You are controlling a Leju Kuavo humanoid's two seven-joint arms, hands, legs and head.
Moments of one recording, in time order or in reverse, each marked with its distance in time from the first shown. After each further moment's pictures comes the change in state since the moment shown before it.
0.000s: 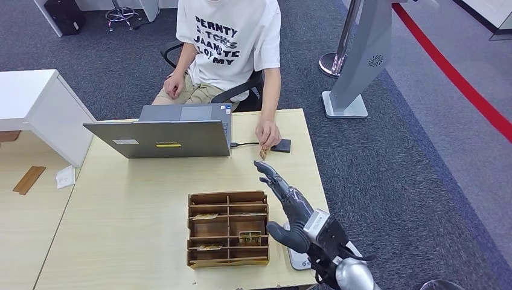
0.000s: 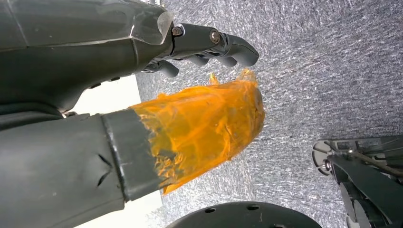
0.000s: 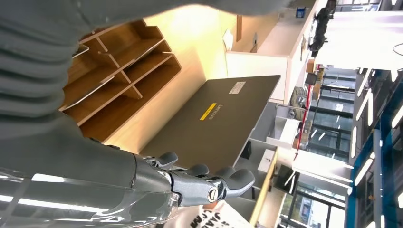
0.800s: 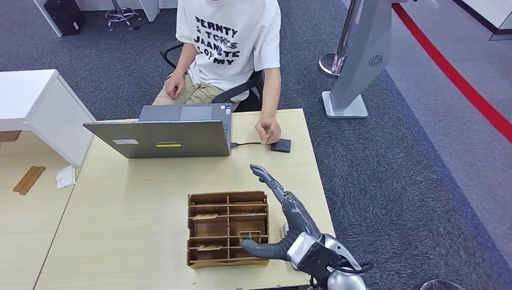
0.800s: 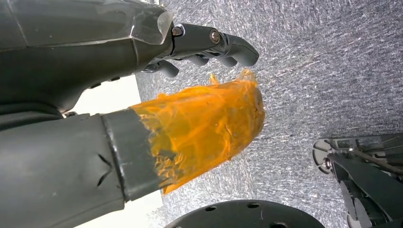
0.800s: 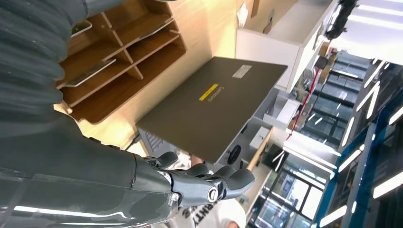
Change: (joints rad) left arm 0.000 0.000 0.000 0.000 -0.001 -0.008 0.000; right arm 0.009 -0.013 0.057 -0.012 0.210 -0.123 -0.062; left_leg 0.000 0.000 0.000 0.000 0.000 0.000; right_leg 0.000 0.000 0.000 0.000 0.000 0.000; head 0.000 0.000
